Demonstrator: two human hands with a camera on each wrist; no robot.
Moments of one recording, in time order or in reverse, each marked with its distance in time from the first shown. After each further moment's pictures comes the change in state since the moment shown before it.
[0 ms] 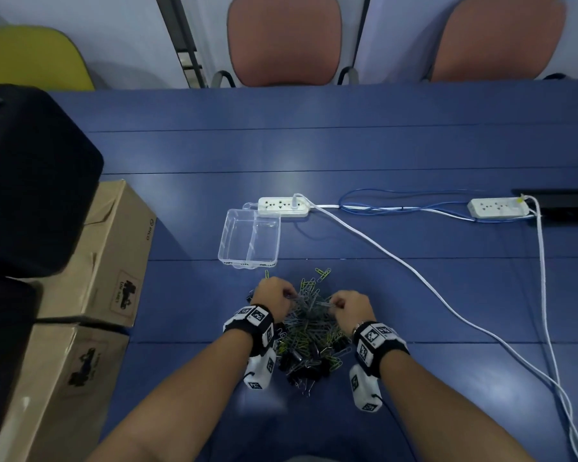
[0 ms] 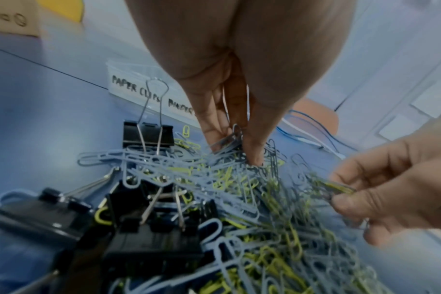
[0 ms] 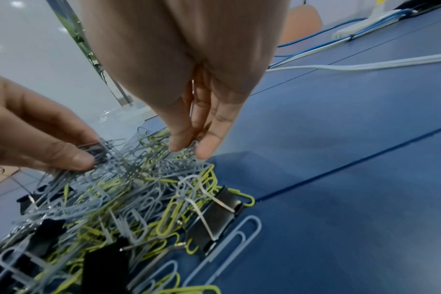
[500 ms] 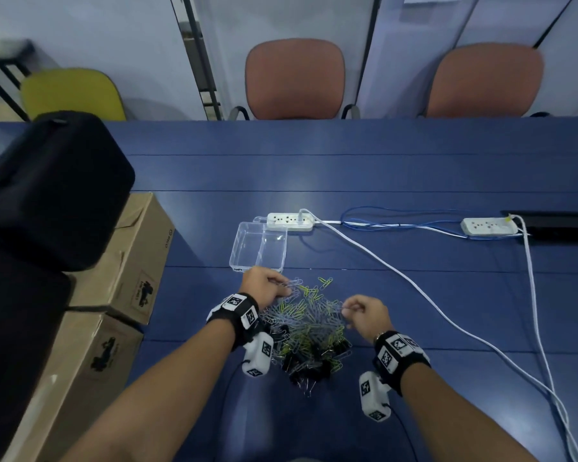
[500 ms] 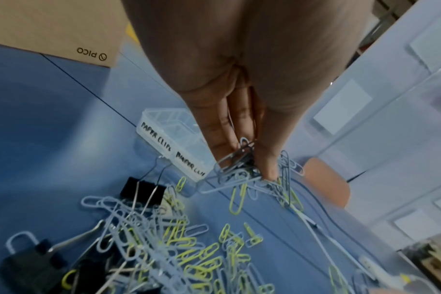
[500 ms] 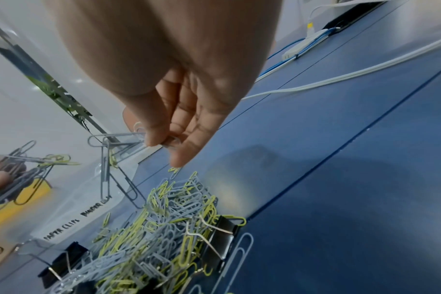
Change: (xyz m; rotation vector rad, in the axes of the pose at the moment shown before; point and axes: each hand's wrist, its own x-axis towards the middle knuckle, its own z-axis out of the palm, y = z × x) left_hand -0.037 0.012 -0.055 -0.452 0.149 -0.085; right_hand -0.035 0.012 -0.028 0.385 0.101 -0.050
